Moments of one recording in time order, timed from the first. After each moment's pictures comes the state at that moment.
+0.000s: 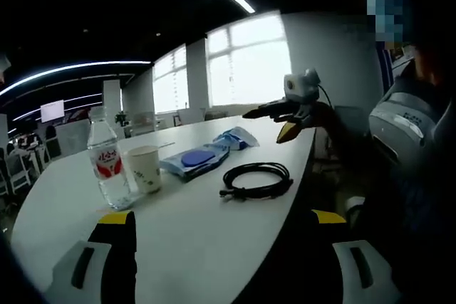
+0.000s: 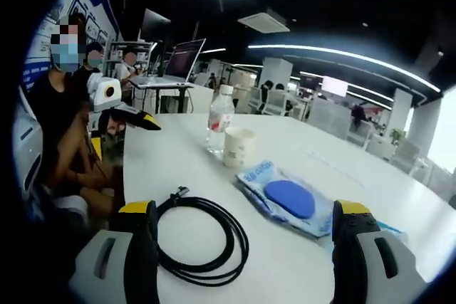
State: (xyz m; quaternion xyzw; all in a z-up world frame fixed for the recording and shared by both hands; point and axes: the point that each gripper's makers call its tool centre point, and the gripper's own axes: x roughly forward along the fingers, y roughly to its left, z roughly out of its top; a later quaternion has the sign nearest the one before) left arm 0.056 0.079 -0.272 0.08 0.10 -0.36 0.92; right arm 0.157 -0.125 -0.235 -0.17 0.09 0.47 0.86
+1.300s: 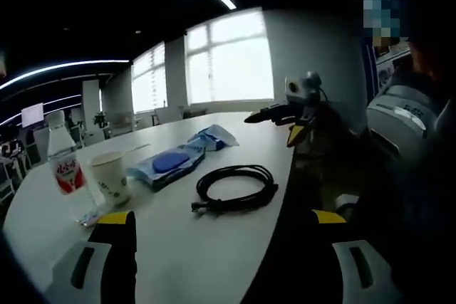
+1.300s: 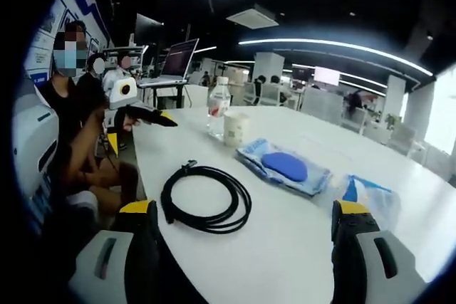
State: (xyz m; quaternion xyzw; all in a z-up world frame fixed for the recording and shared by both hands) left arm 0.065 0.027 -0.279 0.10 0.11 -0.42 0.90; right arm 0.122 -0.176 -0.259 -0.16 0.12 0.47 0.86
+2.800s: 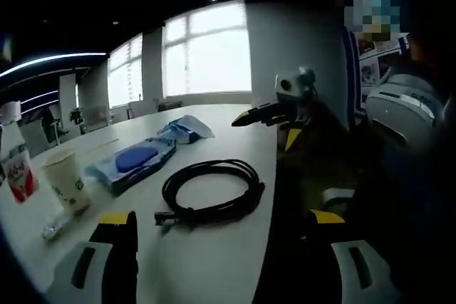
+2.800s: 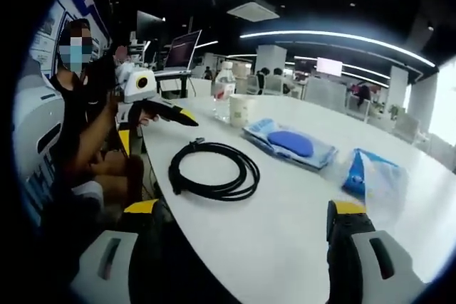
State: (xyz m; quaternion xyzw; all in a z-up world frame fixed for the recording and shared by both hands) left arm 0.079 -0.024 -0.305 0.11 0.13 -0.49 0.86; right arm 0.108 -0.193 -0.293 -0.15 0.14 0.47 0.86
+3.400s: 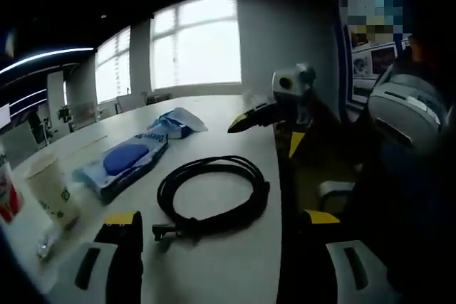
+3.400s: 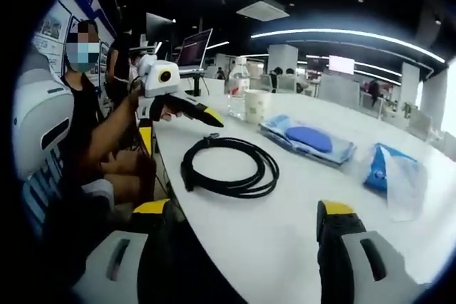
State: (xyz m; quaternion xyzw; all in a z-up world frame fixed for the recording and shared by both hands) left arm 0.093 -0.039 -0.312 0.13 0.15 -0.52 0.83; right arm 0.096 -0.175 -0.308 -0.14 0.15 0.51 0.84
